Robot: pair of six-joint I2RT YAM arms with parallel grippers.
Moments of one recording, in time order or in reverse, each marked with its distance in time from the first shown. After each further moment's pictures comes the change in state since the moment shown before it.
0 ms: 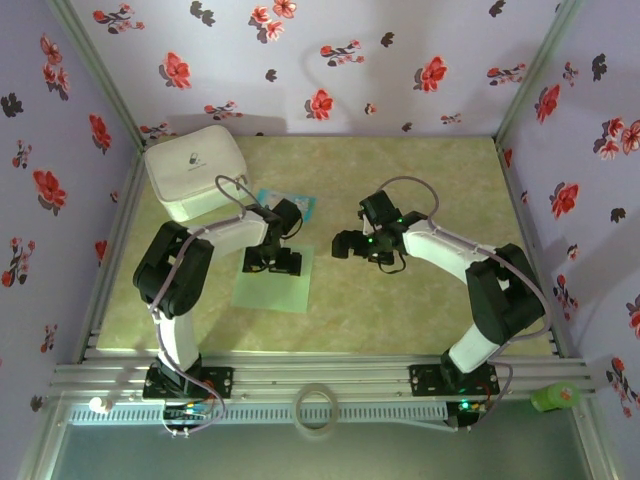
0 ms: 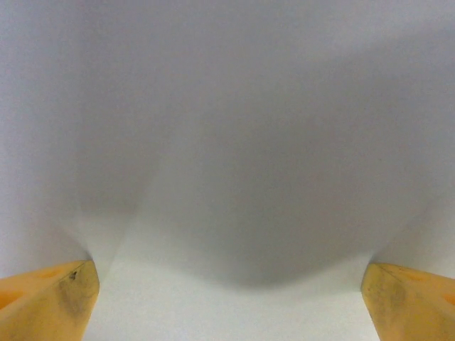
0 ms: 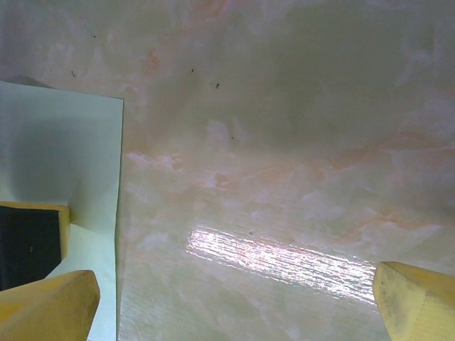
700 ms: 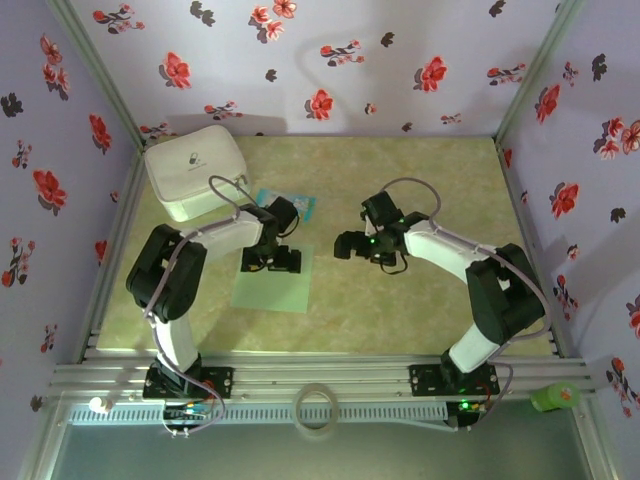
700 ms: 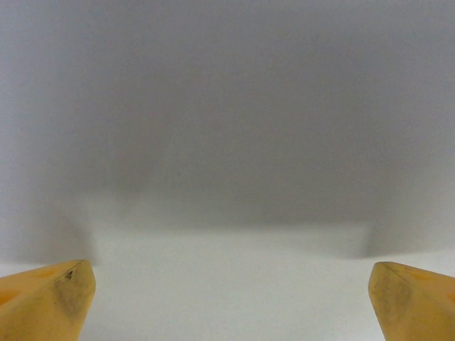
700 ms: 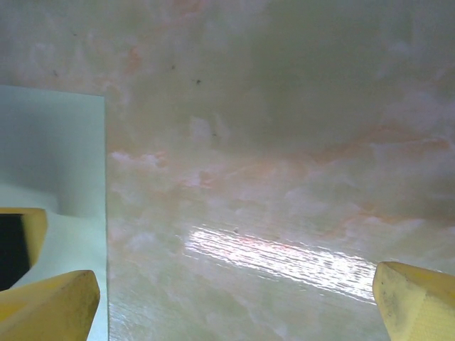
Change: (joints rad) left arm 0.018 -0.044 -0.023 0.020 0.016 -0.010; right arm -0.012 0.000 -0.009 -0.003 -0.001 0.000
